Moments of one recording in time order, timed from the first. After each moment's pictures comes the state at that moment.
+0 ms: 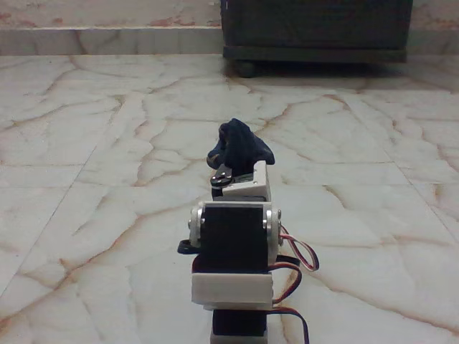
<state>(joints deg) 2.5 138.2 176.7 -43.6 -98.4</state>
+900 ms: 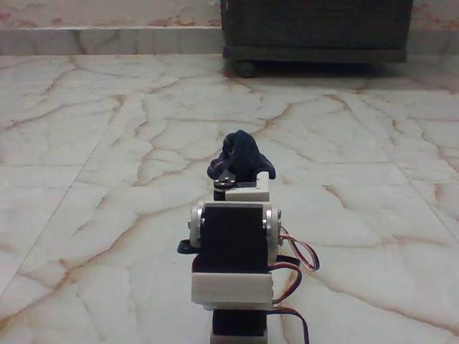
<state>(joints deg) 2.6 138.2 176.7 -38.6 -91.7</state>
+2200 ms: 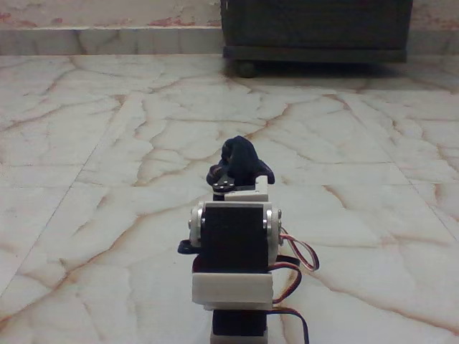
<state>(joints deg) 2.4 138.2 176.7 -36.2 -92.7</state>
